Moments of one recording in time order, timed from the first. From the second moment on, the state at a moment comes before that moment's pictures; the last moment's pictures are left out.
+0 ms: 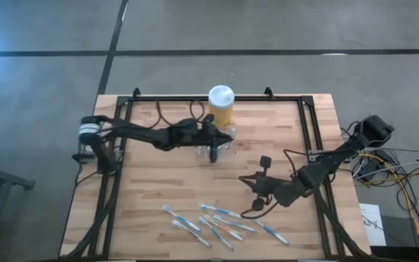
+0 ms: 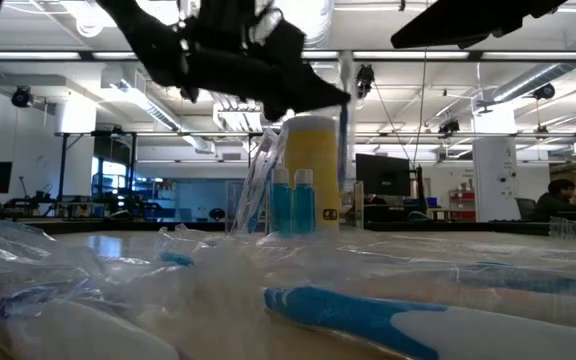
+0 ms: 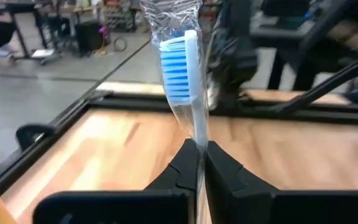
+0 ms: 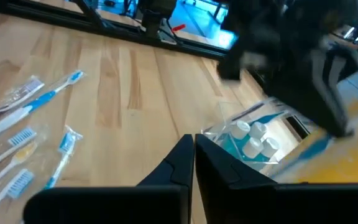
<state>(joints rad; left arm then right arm) 0.16 1.73 0.96 0.68 0.05 -0.01 0.58 1.35 0.73 0.11 0.84 0.10</state>
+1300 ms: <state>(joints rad) 0.16 1.72 1.01 0.48 -0.10 -0.07 0.60 1.29 0.67 0.12 0.84 0.13</state>
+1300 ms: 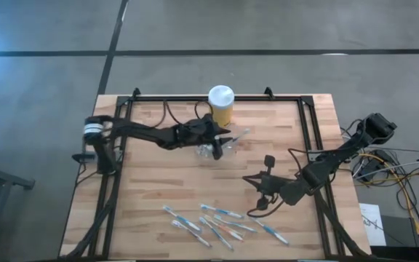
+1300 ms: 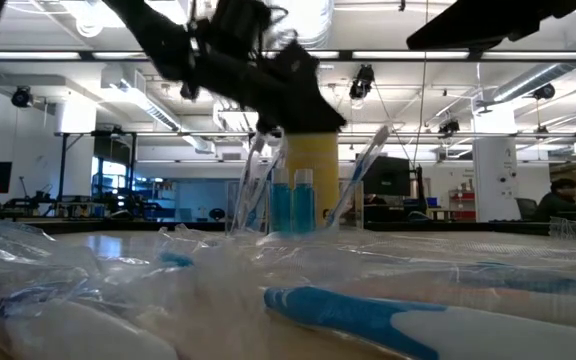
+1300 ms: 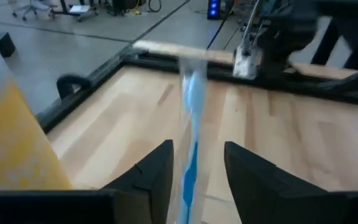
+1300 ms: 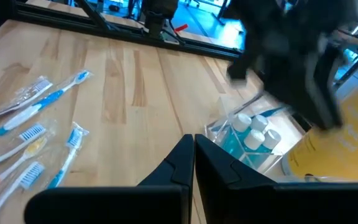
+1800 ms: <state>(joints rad) 0.11 0.75 1.00 -0.45 0.11 0.05 0.60 1.29 0.66 0.12 0.84 0.25</state>
